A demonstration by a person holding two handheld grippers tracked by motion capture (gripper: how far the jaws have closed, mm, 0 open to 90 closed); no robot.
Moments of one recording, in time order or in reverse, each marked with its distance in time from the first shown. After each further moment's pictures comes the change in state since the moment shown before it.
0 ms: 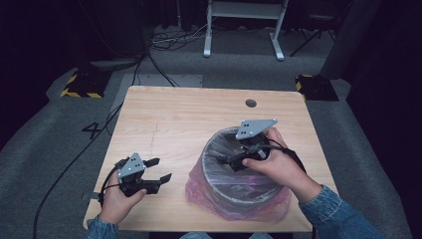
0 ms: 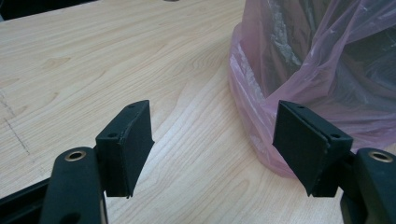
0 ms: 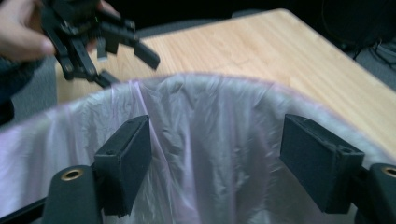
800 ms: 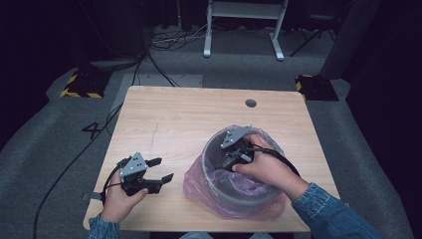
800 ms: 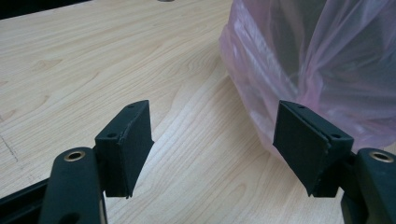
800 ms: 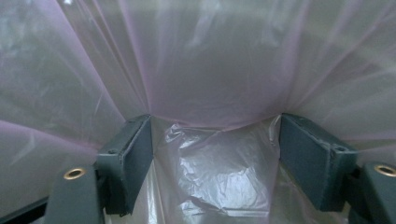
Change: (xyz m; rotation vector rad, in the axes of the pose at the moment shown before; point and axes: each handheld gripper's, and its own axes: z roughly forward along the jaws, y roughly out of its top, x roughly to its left) left arm 0.000 0.001 0.005 0.000 -0.020 0.006; right arm -0.006 -0.025 0.047 0.294 0.017 0.007
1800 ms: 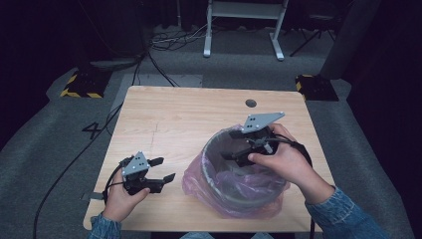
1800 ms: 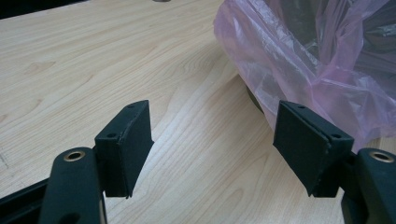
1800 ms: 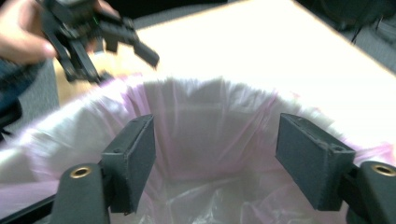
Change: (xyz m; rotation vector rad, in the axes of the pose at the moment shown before) left arm -0.001 0.002 0.004 0.002 -0.011 0.004; right arm 0.004 0.015 -0.082 -0.303 -0.008 0.044
